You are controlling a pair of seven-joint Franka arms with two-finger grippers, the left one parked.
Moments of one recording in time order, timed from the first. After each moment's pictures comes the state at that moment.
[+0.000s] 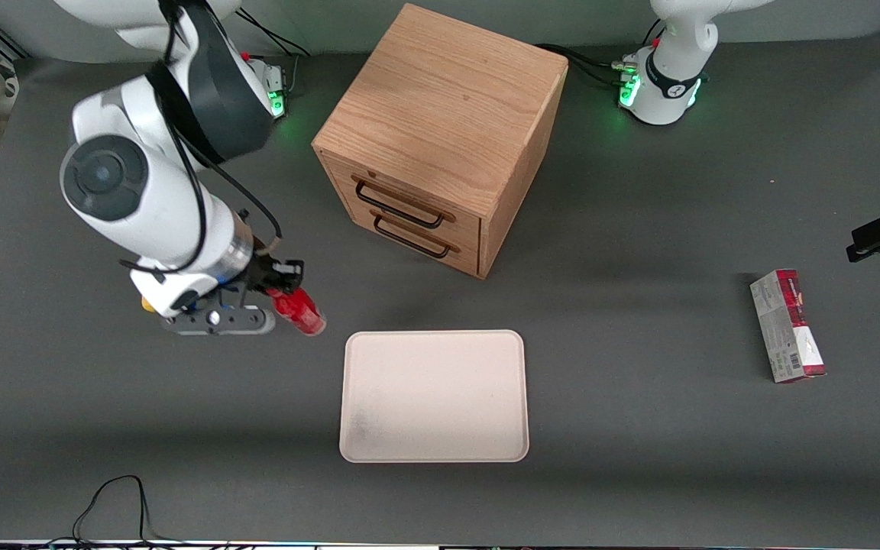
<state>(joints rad) 0.49 0.53 -0.11 -1.08 0.10 1.57 0.41</state>
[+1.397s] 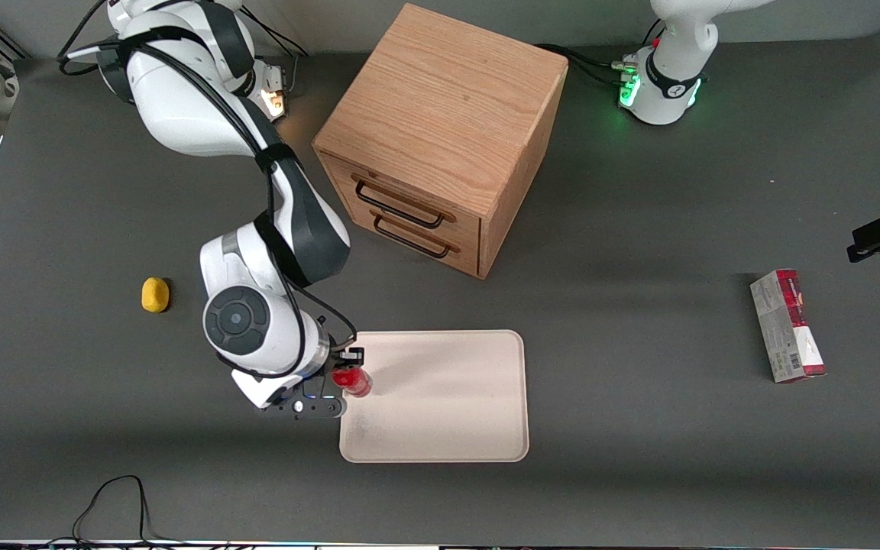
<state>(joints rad) 0.47 0.92 -0.09 -0.84 0.11 1.73 0.41</state>
